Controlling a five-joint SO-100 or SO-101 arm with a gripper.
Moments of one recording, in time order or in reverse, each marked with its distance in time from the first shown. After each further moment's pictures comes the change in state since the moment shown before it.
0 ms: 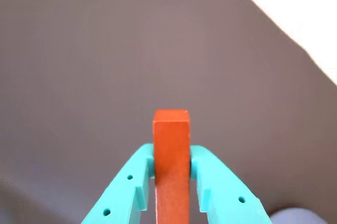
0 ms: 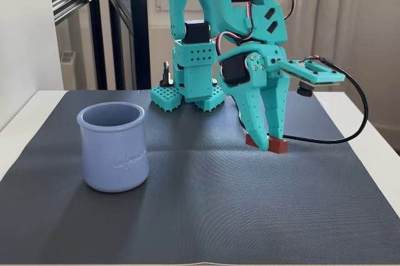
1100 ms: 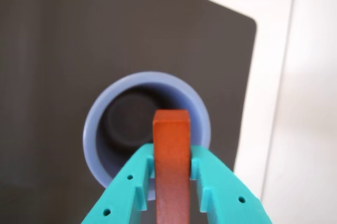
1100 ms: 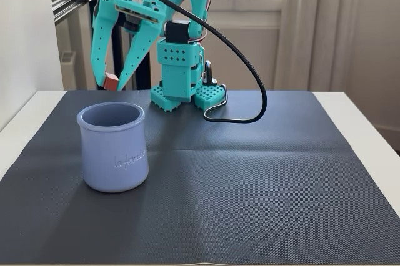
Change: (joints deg) arm 36.7 20.3 1.1 13.8 -15.9
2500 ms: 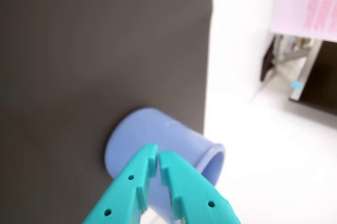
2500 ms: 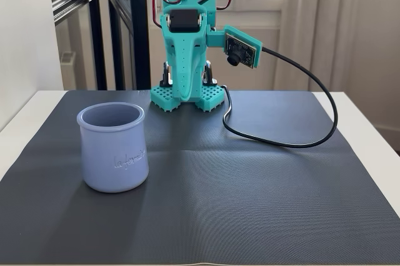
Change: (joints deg) arm -18.9 54.9 42.6 0.2 -51.9
